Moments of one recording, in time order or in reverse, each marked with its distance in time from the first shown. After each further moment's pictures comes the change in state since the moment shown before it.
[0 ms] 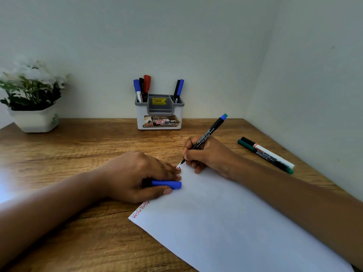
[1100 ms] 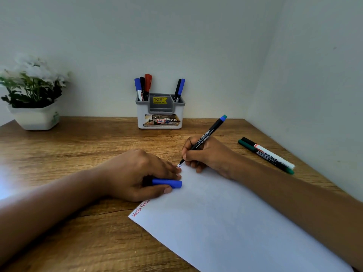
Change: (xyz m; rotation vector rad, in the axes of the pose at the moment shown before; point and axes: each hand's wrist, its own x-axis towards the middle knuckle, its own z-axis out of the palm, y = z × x) left_hand 0.001 0.003 -0.002 -0.025 0.024 0.010; right_hand 0.000 -0.002 0.001 -0.034 -0.023 0.009
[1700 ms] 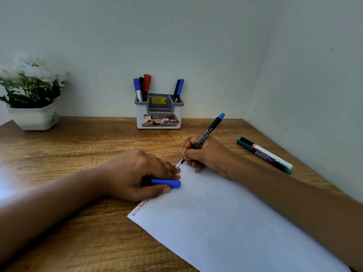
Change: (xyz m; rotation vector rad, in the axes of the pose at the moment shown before) left_hand 0.001 0.000 0.000 0.005 -0.004 -0.002; right_hand 0.003 0.001 0.001 -0.028 0.044 0.021
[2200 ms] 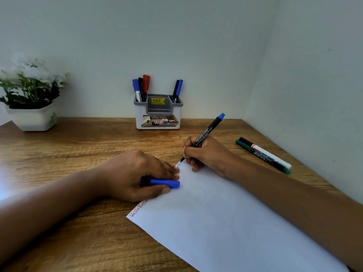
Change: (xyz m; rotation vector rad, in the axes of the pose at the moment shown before) left_hand 0.000 0.000 0.000 0.005 -0.004 -0.007; right_hand 0.001 0.000 0.001 0.053 0.048 0.021
